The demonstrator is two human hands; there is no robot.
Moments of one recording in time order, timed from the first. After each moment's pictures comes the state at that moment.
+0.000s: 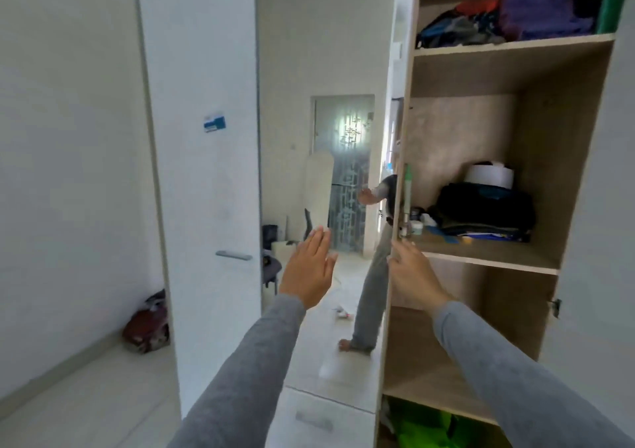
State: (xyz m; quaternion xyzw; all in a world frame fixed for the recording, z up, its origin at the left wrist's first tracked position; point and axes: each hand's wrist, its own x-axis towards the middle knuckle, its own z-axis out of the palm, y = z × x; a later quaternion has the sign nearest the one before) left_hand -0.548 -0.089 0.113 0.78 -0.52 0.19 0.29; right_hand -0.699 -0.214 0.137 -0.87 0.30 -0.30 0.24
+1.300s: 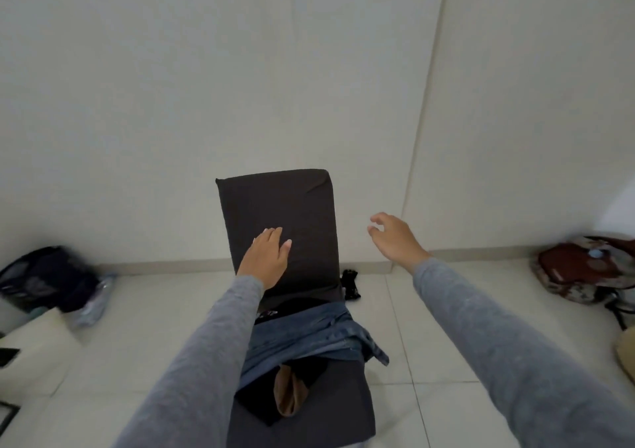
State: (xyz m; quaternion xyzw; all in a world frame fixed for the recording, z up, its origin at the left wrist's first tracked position) left_hand -0.142 0.903 -0.068 0.94 0.24 0.12 0.19; right_hand -0.006 0.700 -0.032 -0.89 -0.25 0.11 0.38
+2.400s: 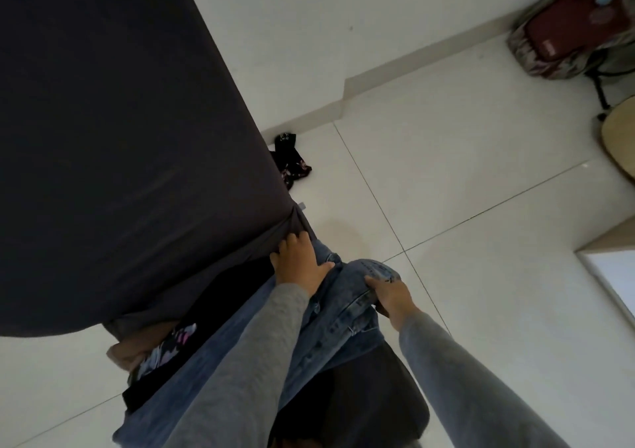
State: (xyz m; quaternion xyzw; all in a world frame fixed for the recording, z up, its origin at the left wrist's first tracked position) left_hand 0.141 0.948 -0.499 0.94 0.15 -0.26 0.16; right_hand 0.120 0.780 -0.560 -0.71 0.42 0.35 0.44
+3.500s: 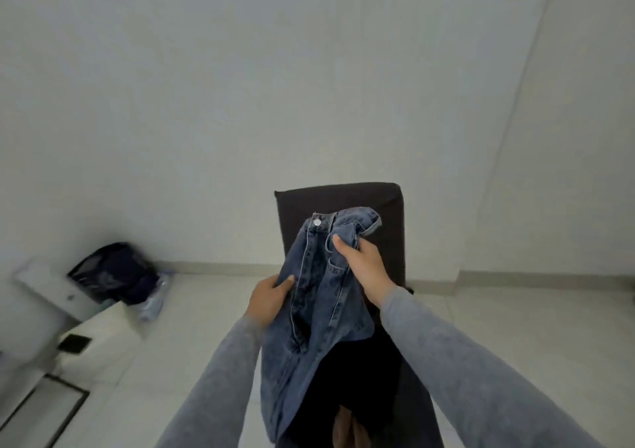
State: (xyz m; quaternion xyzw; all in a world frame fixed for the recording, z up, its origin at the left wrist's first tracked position) left_hand -0.104 1.030 -0.139 0.73 0.39 0.07 0.55; right_hand 0.024 0.892 -0.113 -0.68 -0.12 0.27 0.67
